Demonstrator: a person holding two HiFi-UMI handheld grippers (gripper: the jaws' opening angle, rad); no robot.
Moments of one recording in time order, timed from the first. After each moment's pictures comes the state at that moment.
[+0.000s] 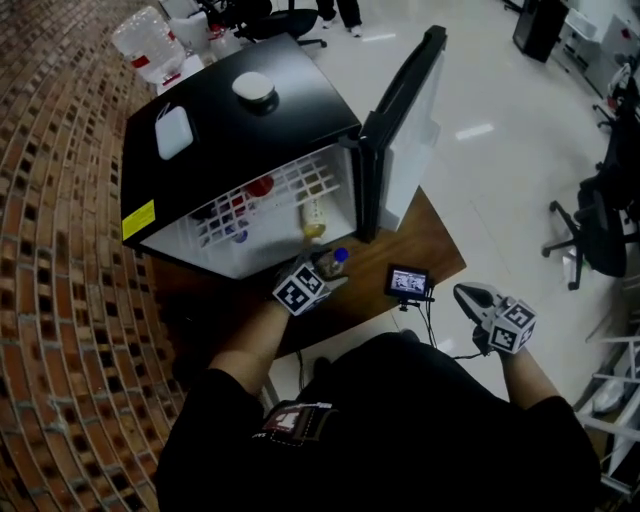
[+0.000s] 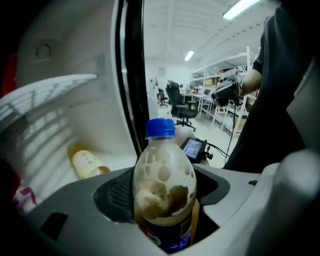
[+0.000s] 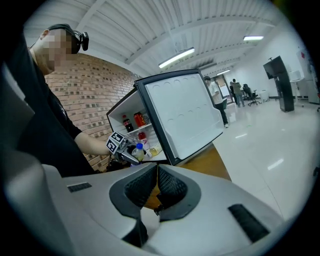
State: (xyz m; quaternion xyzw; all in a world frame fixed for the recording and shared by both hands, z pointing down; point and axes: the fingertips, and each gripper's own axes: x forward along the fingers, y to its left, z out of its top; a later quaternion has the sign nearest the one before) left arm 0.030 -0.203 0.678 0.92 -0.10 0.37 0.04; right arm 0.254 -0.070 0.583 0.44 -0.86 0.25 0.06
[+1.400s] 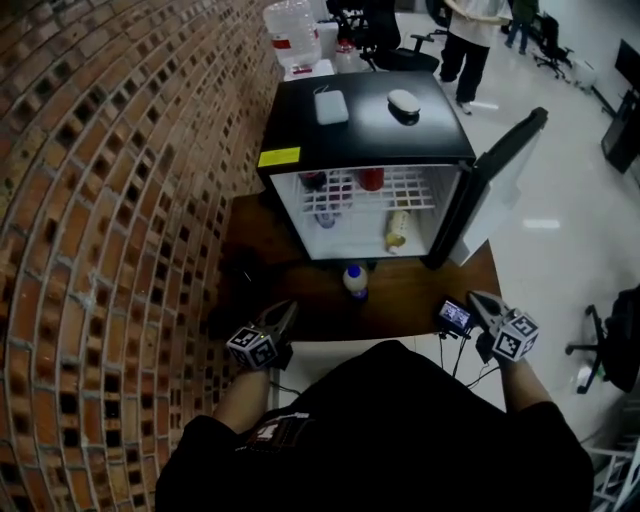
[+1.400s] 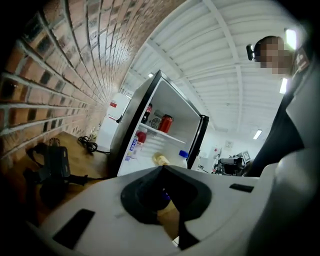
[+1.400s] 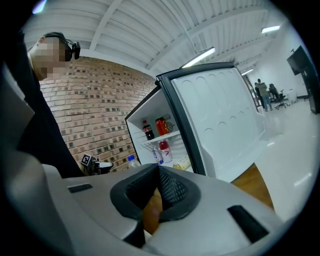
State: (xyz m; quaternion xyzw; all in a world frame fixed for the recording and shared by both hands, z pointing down) left arm -0.269 -0.071 0.584 0.85 -0.48 -0.04 0.23; right arm 0.144 -0.121 0.542 0.33 -0.92 0.20 0.02
